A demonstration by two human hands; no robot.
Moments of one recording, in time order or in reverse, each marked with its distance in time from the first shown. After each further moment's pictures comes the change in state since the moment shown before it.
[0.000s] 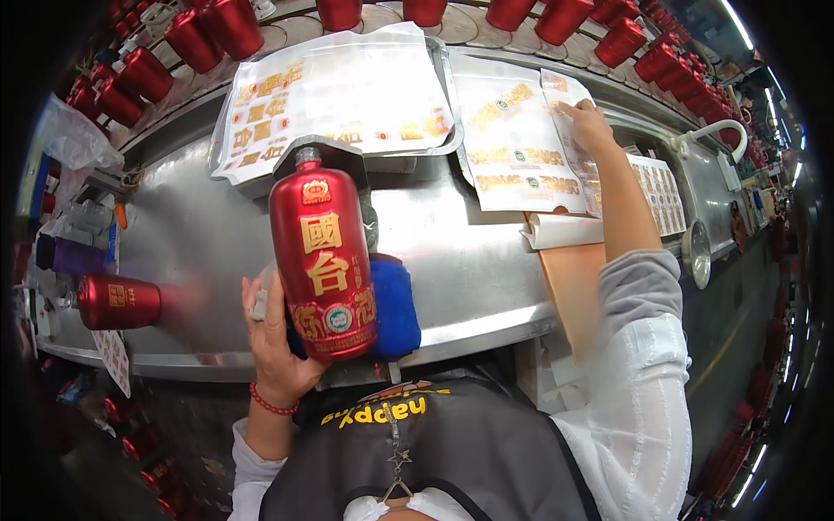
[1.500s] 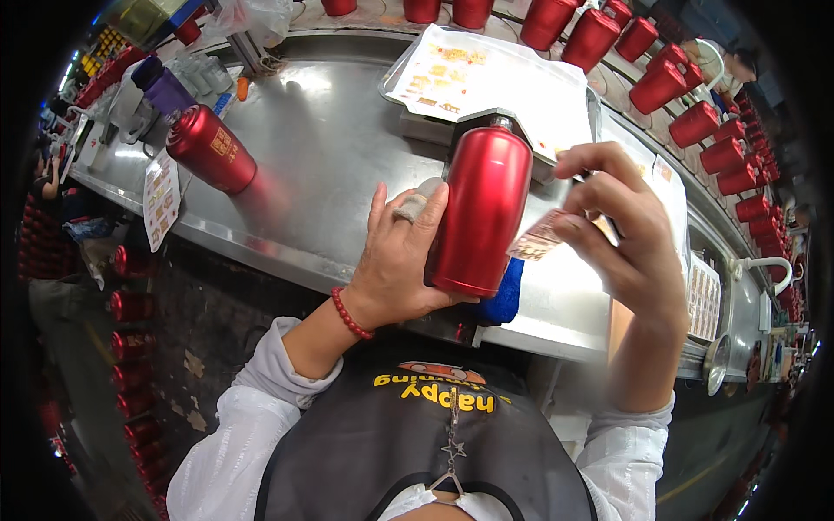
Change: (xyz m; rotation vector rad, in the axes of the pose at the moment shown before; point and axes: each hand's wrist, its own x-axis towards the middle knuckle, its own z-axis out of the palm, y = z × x) left_hand 0.006 0.013 -0.005 0.040 0.060 -0.024; right_hand -0.228 -0.234 -0.193 0.966 0.005 -1.071
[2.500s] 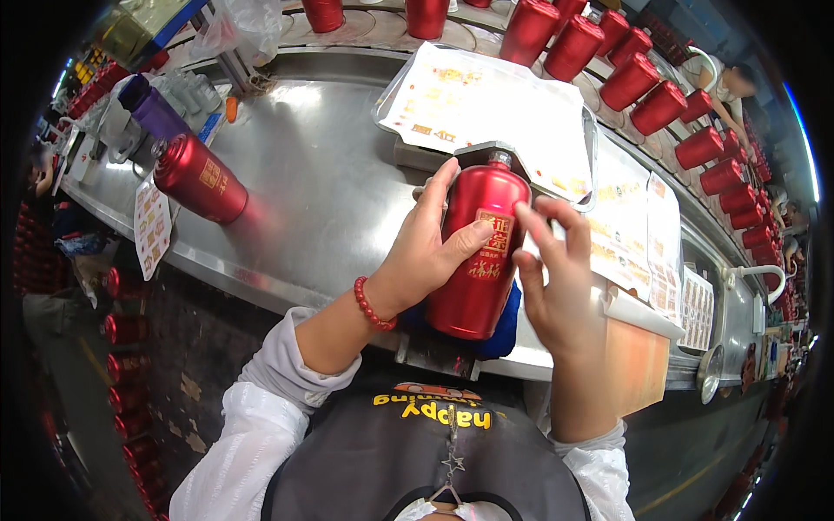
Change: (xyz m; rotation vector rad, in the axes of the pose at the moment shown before) left_hand 0.064 -0.016 0.022 -0.950 0.046 -0.380; right_hand -0.017 0.040 0.079 -0.222 0.333 0.130
